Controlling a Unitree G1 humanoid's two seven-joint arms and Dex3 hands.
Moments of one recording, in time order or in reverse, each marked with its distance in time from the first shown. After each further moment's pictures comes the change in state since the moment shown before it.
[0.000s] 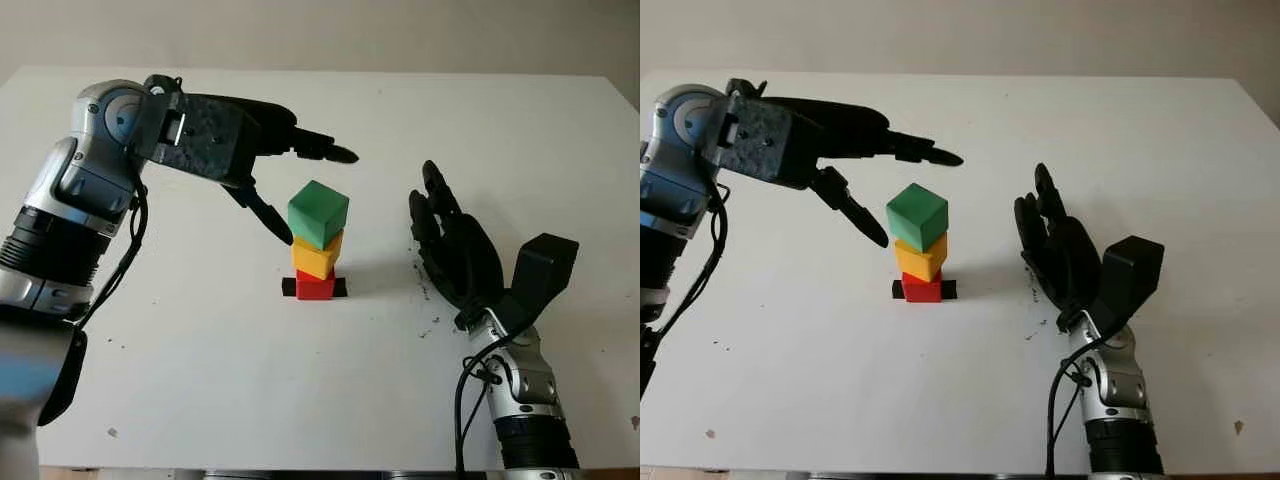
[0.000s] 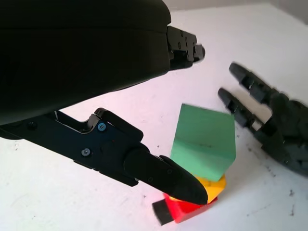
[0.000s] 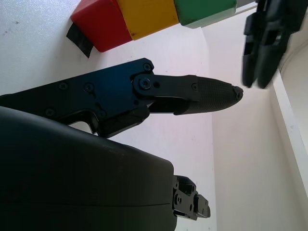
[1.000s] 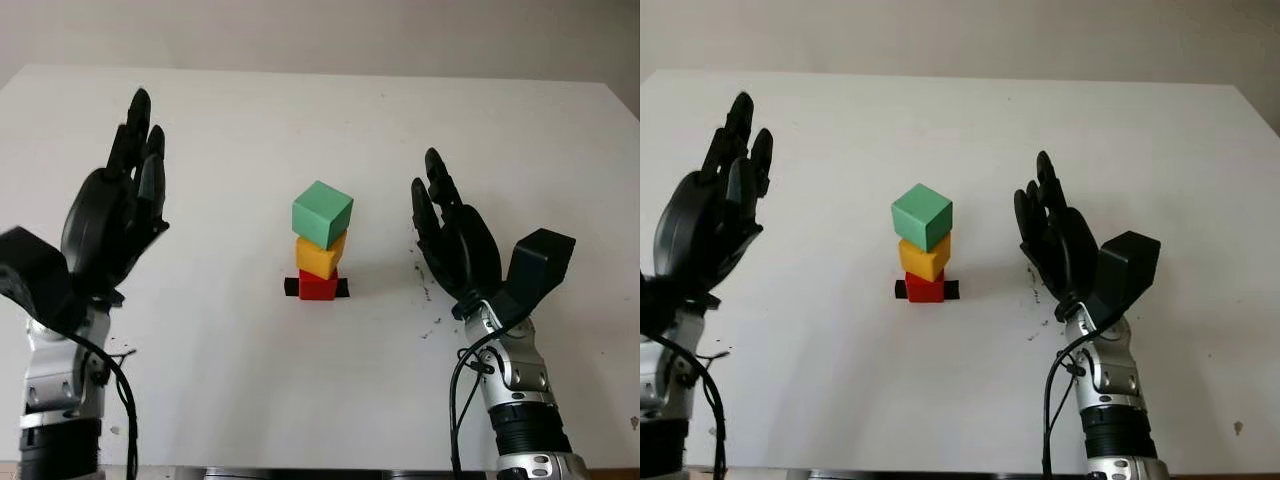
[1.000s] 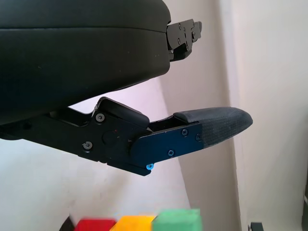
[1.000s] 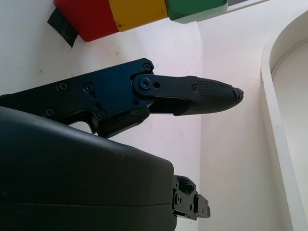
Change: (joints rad) left arm 0.859 -0.392 0.505 -0.269 -0.435 -0.022 0.699; right arm -0.062 0.002 -0.002 0.097 -0.029 -0.108 -0.019
